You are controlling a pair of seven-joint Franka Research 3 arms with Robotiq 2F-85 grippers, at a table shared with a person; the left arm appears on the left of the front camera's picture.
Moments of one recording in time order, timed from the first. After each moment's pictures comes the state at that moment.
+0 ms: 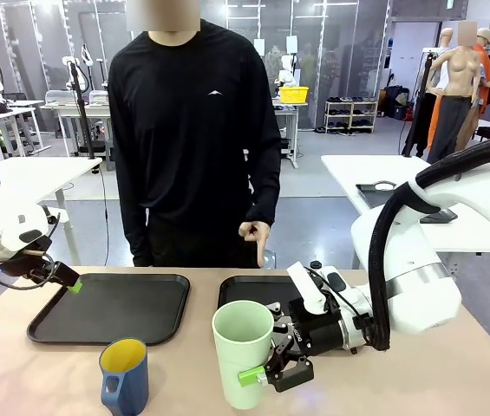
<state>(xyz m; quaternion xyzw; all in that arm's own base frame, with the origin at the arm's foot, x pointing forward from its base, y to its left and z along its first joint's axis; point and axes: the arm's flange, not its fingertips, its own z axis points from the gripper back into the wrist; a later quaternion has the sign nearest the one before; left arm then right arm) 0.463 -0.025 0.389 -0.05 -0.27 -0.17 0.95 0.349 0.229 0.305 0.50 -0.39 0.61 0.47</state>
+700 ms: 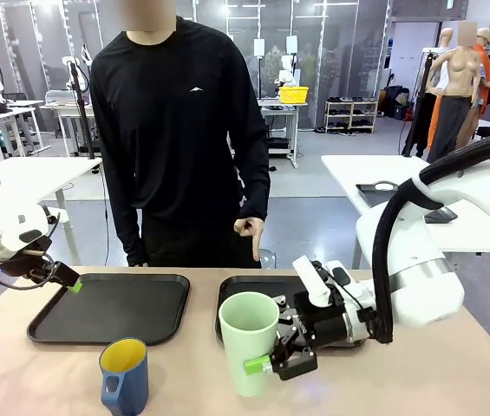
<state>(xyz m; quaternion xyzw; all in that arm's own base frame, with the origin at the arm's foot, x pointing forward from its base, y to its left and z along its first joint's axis) 0.463 -0.025 0.389 -0.05 -0.27 -0.17 0.95 0.366 0.216 0.308 0.49 -0.41 0.61 0.47</state>
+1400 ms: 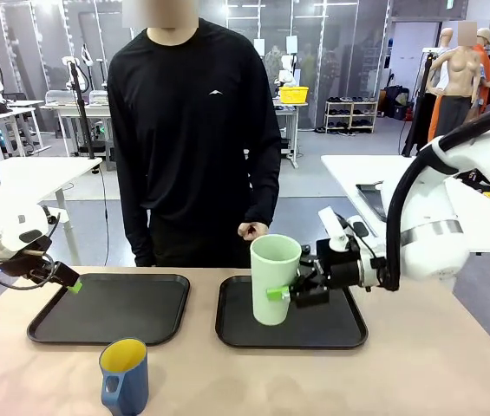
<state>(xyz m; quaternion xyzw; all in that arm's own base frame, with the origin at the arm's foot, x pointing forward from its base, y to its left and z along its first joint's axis) 0.463 -0.025 0.389 -0.05 -0.27 -0.17 0.95 0.478 0.164 0.344 0.46 -0.46 0.57 0.50</state>
